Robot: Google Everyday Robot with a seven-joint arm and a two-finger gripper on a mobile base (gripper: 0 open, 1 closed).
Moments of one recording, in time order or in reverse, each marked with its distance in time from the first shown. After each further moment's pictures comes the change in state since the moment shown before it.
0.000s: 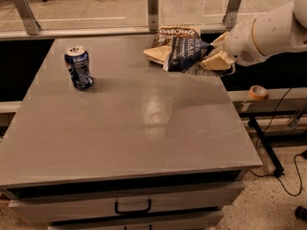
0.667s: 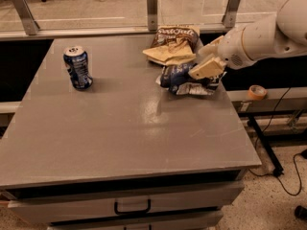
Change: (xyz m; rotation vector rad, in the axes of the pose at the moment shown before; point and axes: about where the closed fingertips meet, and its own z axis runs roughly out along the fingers) arm 0.016 -0.013 0.038 -0.021 -0.027 0.068
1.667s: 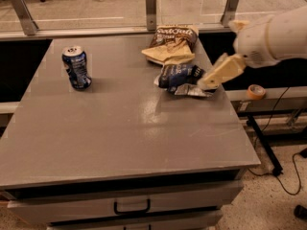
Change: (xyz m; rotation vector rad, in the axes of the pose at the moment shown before) arm -0.019 0.016 -0.060 0.081 -0.040 0.006
